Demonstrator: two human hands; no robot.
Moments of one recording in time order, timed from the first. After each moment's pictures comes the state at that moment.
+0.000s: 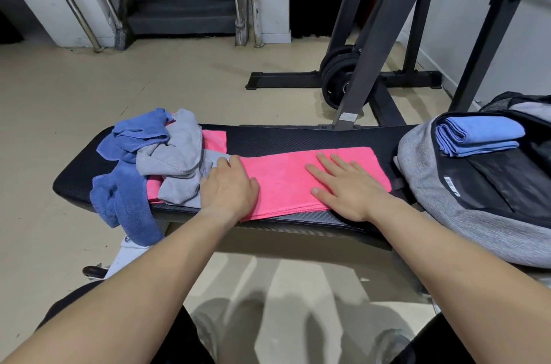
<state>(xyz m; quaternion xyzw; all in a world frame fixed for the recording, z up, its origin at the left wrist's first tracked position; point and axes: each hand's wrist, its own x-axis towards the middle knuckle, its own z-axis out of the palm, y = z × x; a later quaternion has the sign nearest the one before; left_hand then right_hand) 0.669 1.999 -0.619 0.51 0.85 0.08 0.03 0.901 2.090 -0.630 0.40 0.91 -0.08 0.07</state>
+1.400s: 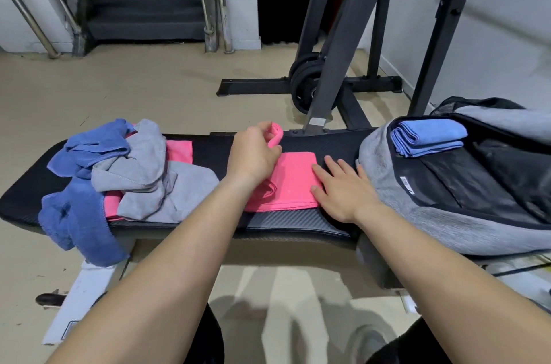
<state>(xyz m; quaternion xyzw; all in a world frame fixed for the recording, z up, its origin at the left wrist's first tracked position) 0.743 2.069 -0.569 0.57 0.72 0.36 0.16 0.939 2.090 -0.623 0.54 0.84 -0.05 0.07</state>
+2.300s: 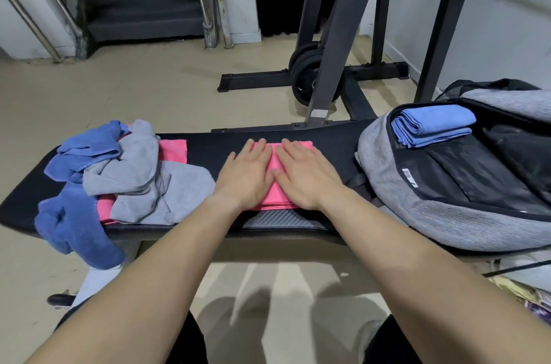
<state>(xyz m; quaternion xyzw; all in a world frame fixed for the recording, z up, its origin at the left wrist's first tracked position) 0.727 2.064 -0.623 0.72 0.69 0.05 0.05 0.887 2.093 -0.611 0.46 0.88 -0.10 -0.03</state>
